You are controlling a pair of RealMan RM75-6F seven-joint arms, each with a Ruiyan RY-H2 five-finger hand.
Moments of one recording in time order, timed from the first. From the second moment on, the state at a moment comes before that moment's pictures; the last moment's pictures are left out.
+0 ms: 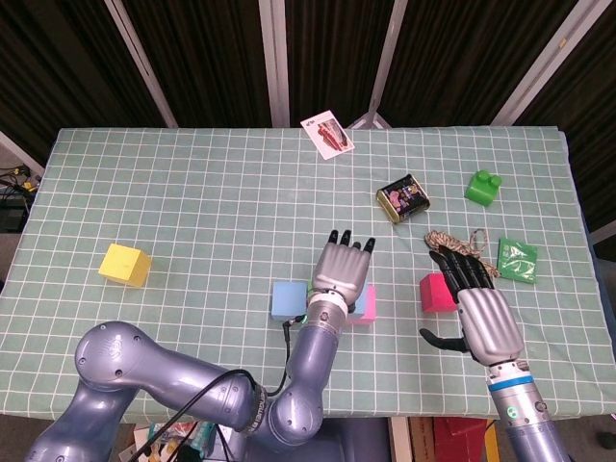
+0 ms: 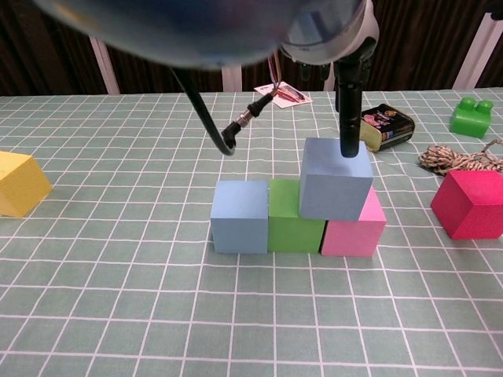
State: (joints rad) left arm -1.57 -1.81 -0.75 -1.67 -0.16 1.43 1.30; right arm 0.32 -1.01 0.12 -2.32 -1.24 1.35 -0.38
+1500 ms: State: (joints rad) left arm -0.86 -1.02 -0.27 -2.06 0.38 1.12 0.94; right arm 0.33 -1.06 0.12 -2.30 -1.21 1.36 -0.45
